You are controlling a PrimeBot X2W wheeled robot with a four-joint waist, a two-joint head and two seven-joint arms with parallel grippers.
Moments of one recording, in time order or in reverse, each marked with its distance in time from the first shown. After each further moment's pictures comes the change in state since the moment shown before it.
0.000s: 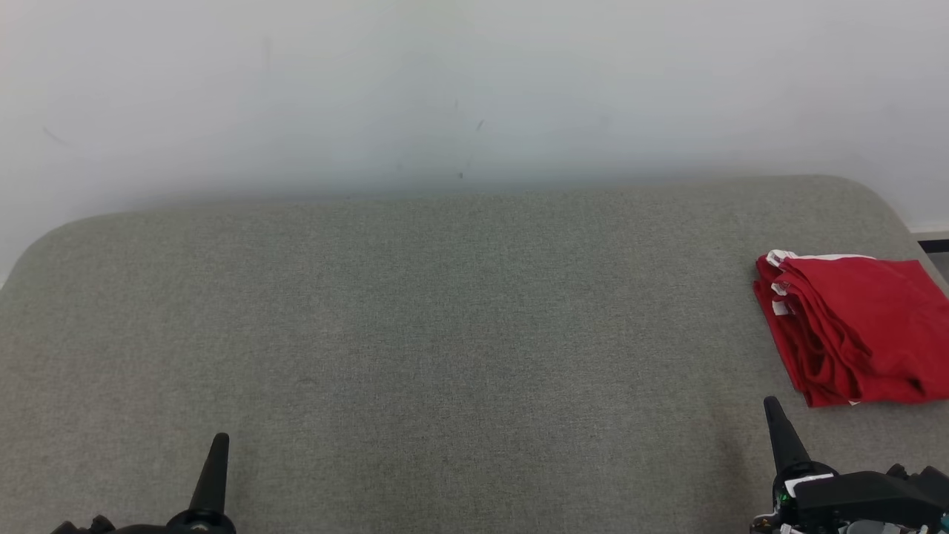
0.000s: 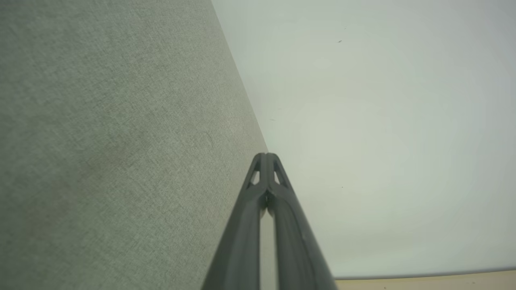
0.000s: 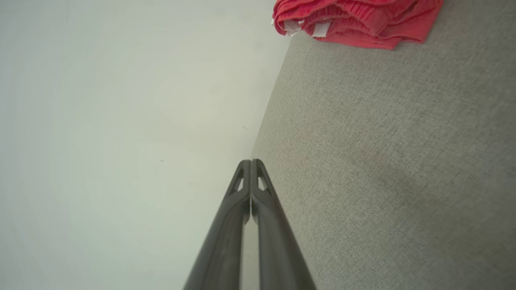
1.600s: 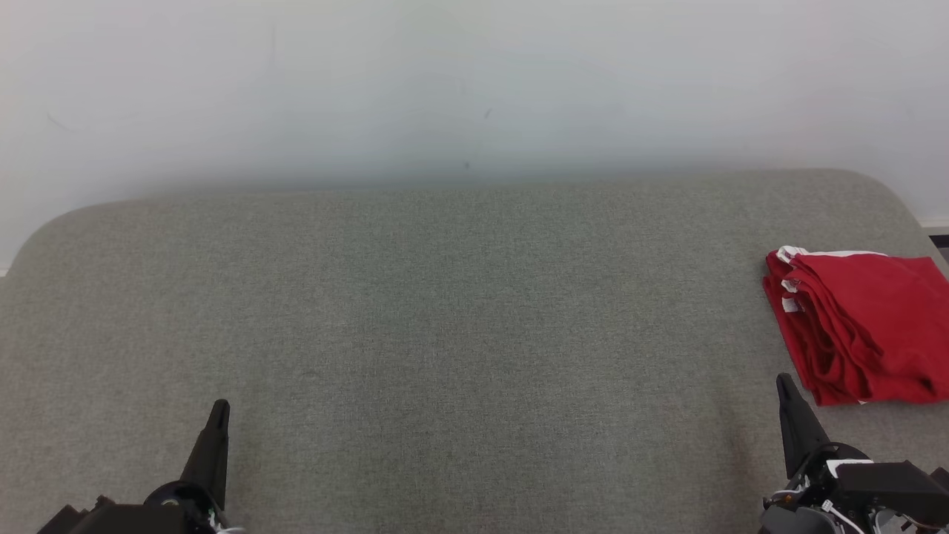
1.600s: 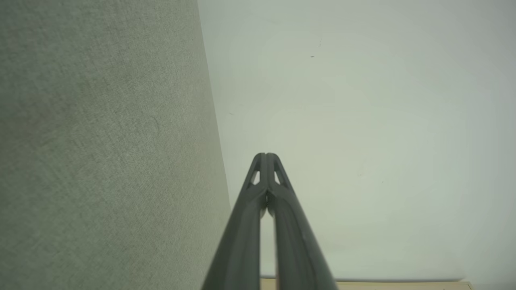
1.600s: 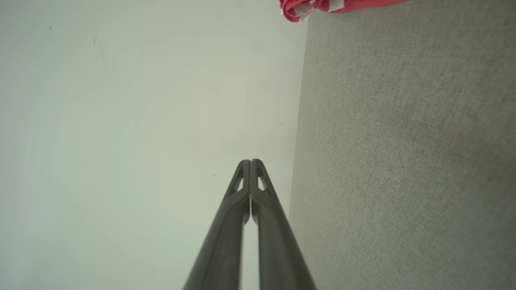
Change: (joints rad) left arm -0.056 0.004 0.011 -0.005 -0.313 -0.017 0.084; right arm -0.013 0.018 -0.055 -0.062 0.299 0.000 0.078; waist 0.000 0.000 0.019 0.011
